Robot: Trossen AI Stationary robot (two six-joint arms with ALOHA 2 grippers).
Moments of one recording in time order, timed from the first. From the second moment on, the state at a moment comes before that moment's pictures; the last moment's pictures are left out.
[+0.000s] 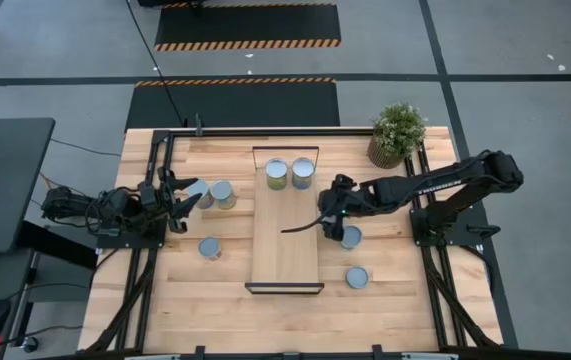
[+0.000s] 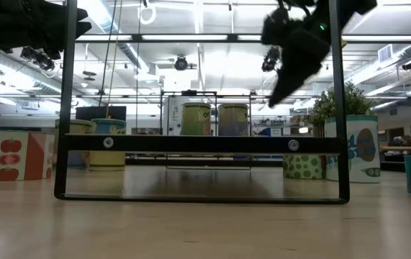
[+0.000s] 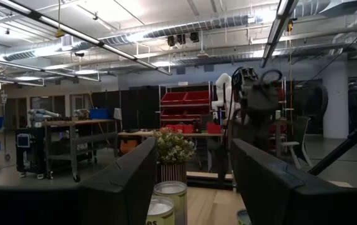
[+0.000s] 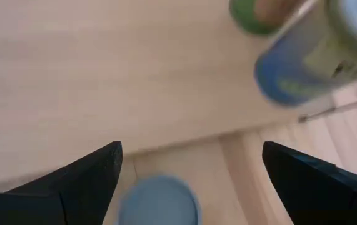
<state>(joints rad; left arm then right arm) -0.22 0.01 0.01 0.43 -0.53 0.21 0.08 1.41 0.94 -0.49 0.29 0.21</state>
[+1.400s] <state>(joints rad) -0.02 0.60 0.43 -0.15 -0.80 -0.30 -0.13 1.05 0.39 0.66 0.05 -0.37</state>
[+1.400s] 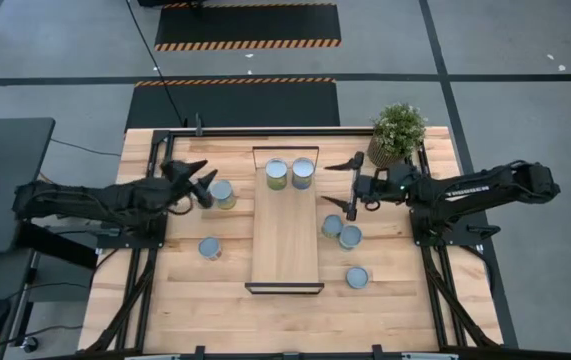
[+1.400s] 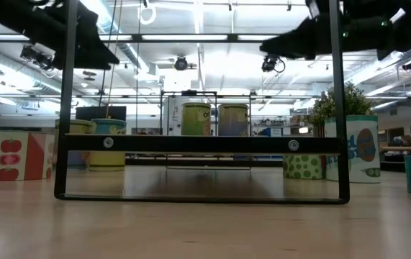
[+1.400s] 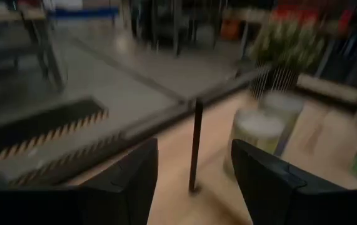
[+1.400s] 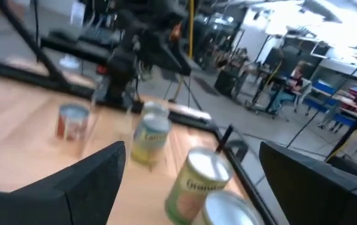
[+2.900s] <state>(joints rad) 0.23 1.12 0.82 -0.93 -0.24 -0.07 -0.13 1.06 0.39 0.63 0.07 -0.30</state>
